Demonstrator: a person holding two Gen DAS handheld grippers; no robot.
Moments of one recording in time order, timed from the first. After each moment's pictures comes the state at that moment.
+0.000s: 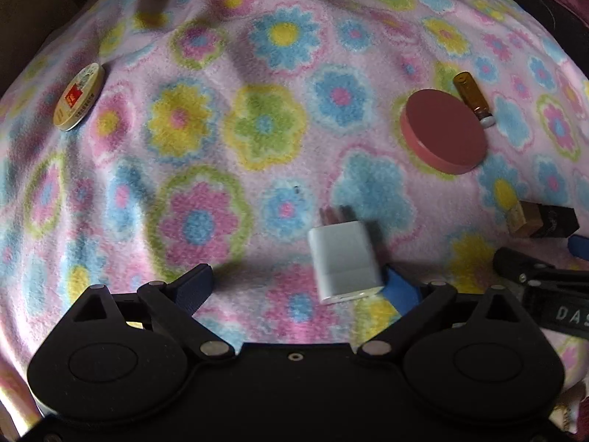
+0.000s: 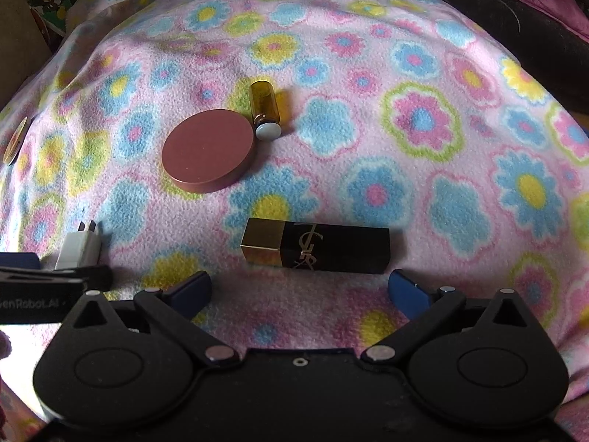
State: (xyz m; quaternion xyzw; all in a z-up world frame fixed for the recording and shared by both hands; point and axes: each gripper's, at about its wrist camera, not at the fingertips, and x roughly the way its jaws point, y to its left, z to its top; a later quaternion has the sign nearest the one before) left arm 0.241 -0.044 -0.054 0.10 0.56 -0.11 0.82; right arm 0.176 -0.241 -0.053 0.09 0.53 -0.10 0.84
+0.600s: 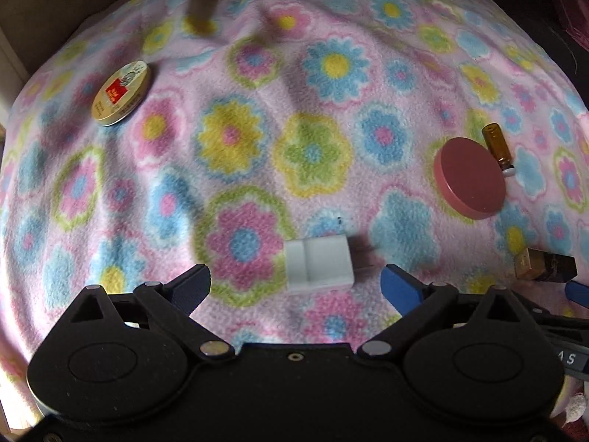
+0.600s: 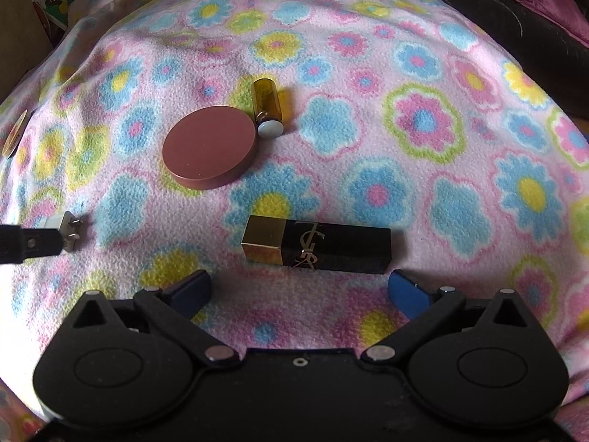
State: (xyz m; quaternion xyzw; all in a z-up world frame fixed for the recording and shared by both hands) left arm 0.254 -0.021 -0.032 0.05 0.55 -0.08 0.83; right arm 0.176 -0.239 -0.055 0.08 0.53 -0.10 0.84
